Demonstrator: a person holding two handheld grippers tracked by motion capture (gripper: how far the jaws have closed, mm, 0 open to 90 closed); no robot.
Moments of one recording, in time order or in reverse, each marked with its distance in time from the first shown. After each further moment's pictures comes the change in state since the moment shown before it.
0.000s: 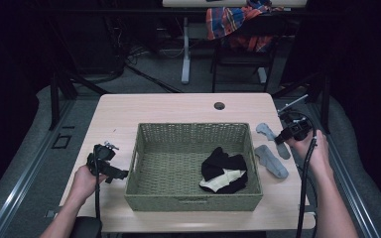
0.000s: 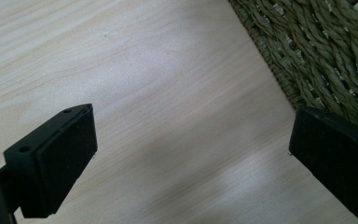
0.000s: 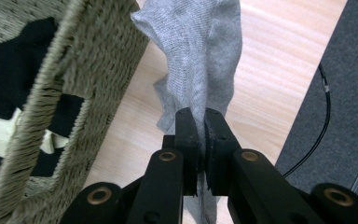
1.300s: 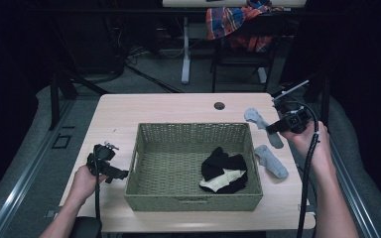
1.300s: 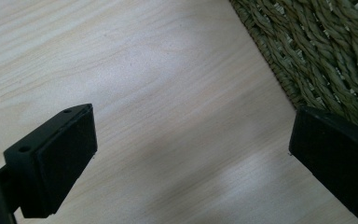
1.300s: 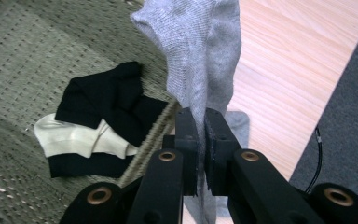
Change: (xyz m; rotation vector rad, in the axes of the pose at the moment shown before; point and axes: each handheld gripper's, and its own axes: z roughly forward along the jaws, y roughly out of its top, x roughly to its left) left arm 0.000 0.000 0.000 -0.002 -0.001 0.000; right arm 0.058 0.006 -0.074 -0.158 0.019 -0.139
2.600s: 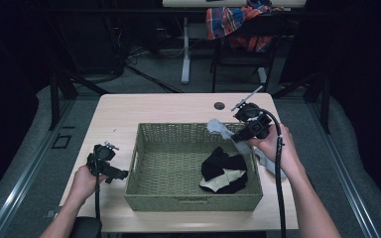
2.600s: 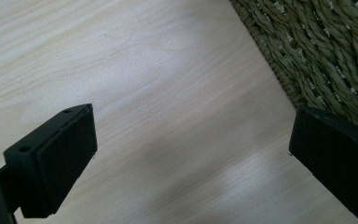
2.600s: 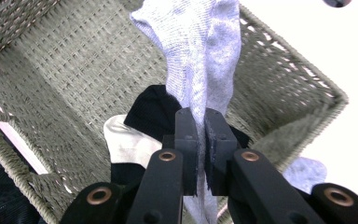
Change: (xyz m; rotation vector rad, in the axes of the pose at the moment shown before) left arm 0.000 0.000 0.000 0.004 0.001 0.004; right arm 0.083 0.030 0.026 0.035 0.122 -0.215
